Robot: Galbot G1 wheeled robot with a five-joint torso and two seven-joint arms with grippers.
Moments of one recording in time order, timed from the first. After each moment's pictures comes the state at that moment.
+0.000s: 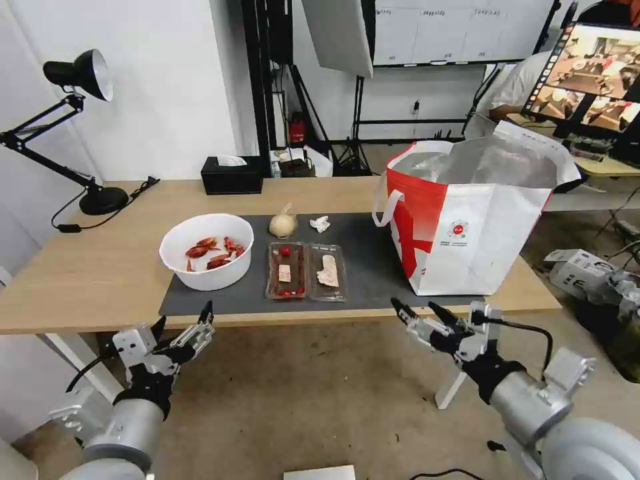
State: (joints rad) left arm 1.70 -1.50 -0.68 -2.46 -0.54 0.40 -0.10; right arm -1.59 1.15 0.61 2.45 1.16 -0.38 0.22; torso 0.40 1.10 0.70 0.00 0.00
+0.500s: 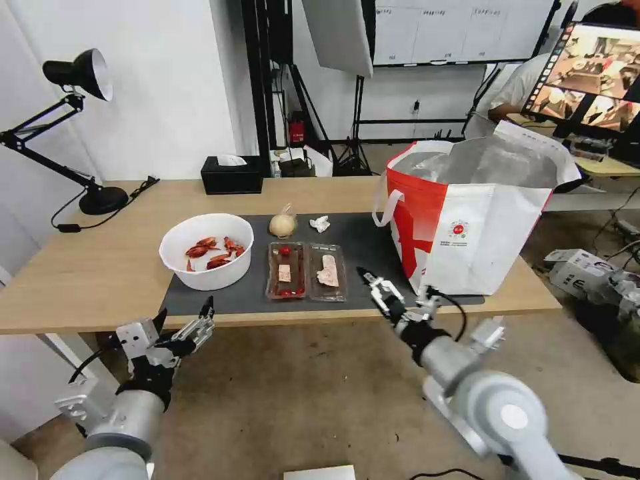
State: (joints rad) left arm 1.71 -1.48 -0.72 -2.46 -0.55 0.40 -0.11; right arm -1.25 1.20 0.22 2.24 1.59 -0.19 0.52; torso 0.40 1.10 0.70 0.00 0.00
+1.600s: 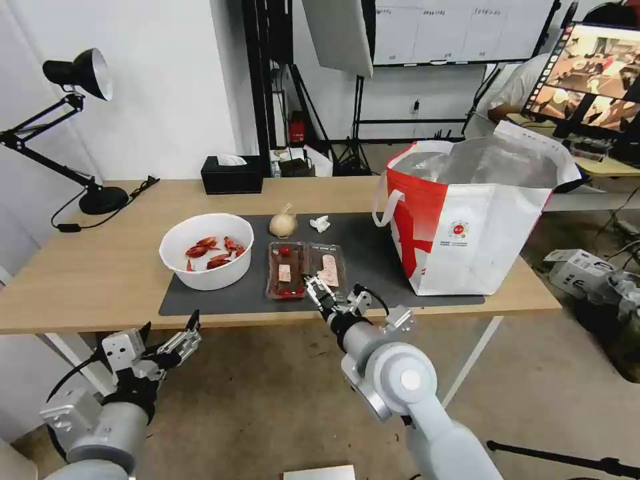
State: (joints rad) left arm 1.76 -1.45 -0.77 -2.45 -0.55 0.40 -0.12; right arm -1.08 1.43 0.03 2.06 1.50 -0.14 0.78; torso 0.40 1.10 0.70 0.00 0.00
